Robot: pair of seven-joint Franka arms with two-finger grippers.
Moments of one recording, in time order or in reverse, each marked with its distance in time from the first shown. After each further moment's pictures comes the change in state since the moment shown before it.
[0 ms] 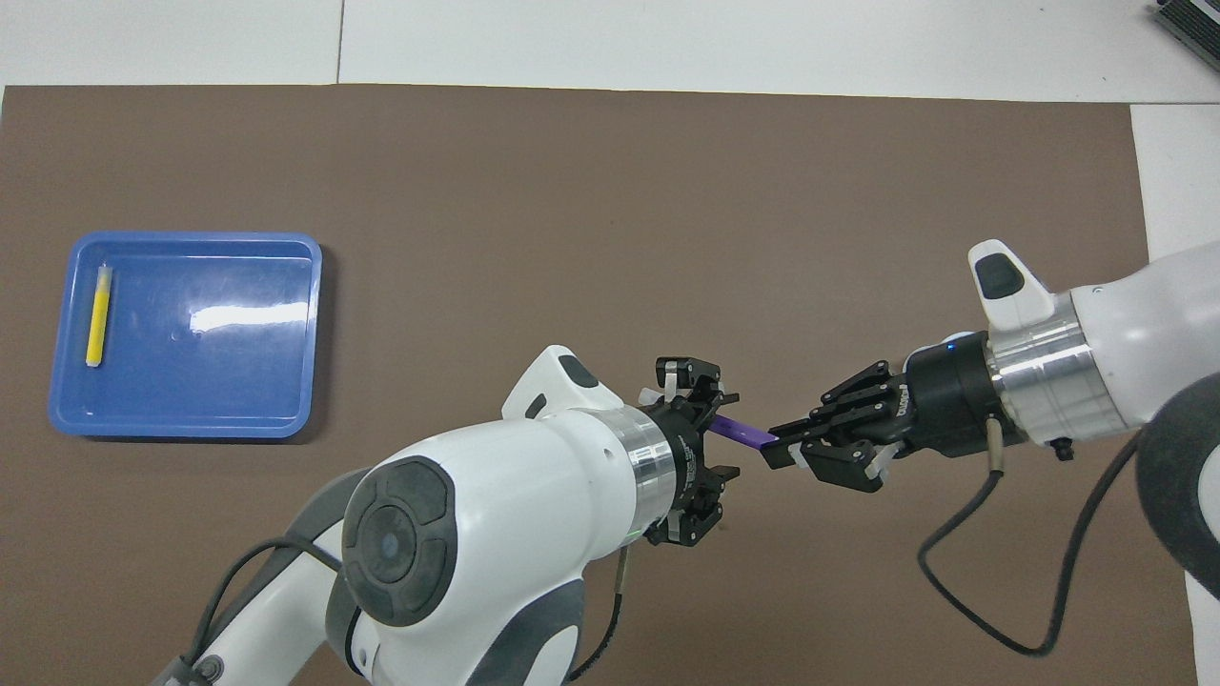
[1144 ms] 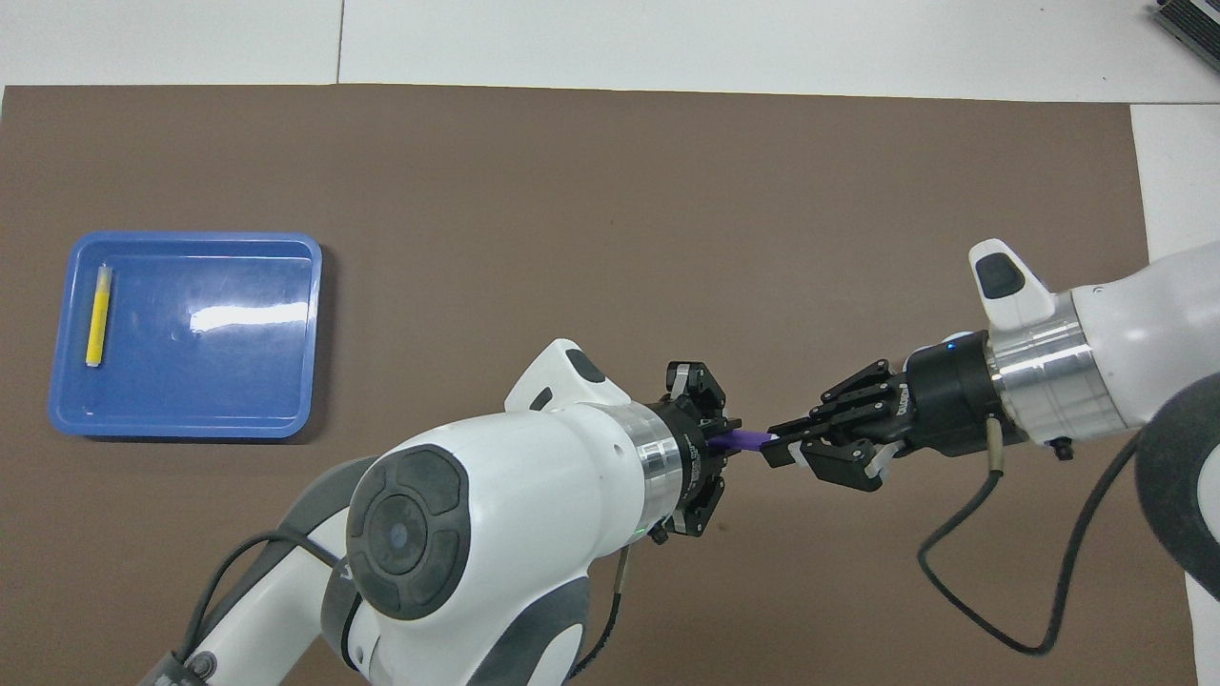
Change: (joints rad) left arm 0.001 0.010 0.003 0.037 0.039 -0.056 -0.003; right arm 0.001 -0.001 0.000 -0.001 0.000 0.006 -0.003
